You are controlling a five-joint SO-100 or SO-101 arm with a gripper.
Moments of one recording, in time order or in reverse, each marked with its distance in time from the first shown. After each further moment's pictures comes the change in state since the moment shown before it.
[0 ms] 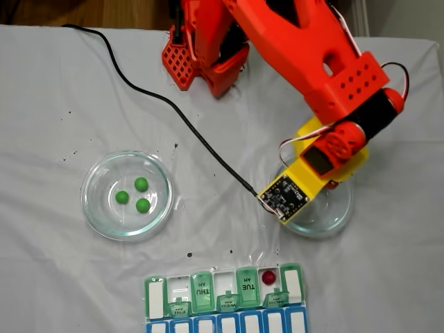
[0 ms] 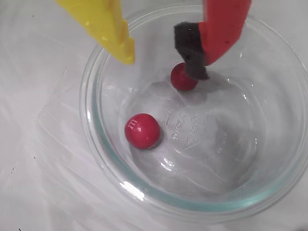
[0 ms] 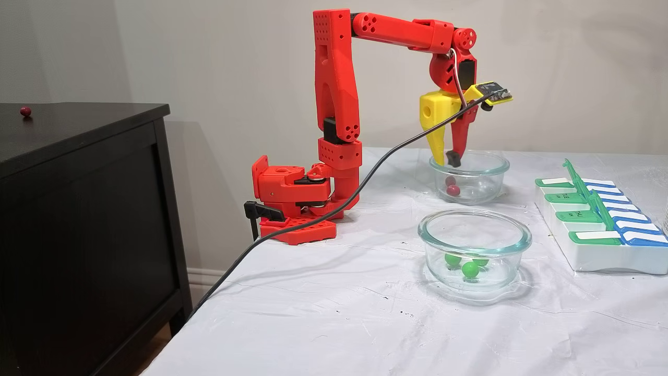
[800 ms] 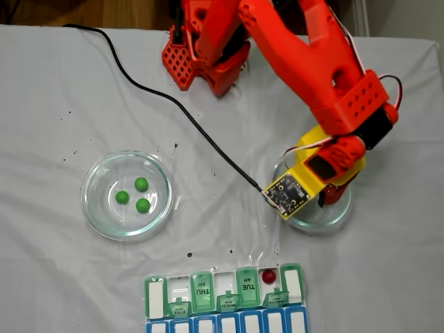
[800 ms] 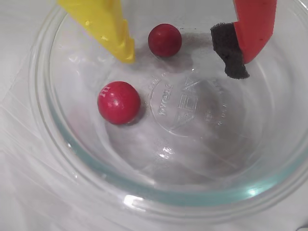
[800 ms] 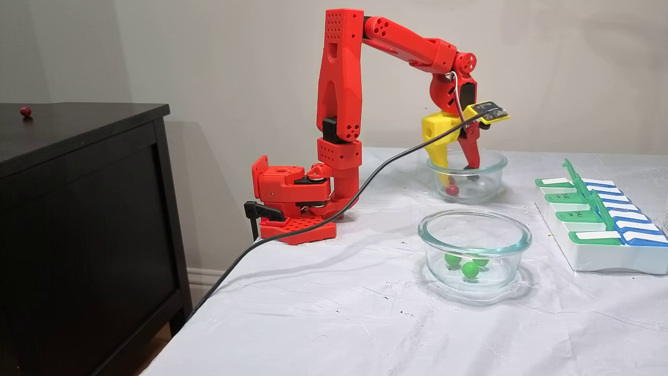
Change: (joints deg) arm -6.2 -7.1 3.1 -2.3 8.0
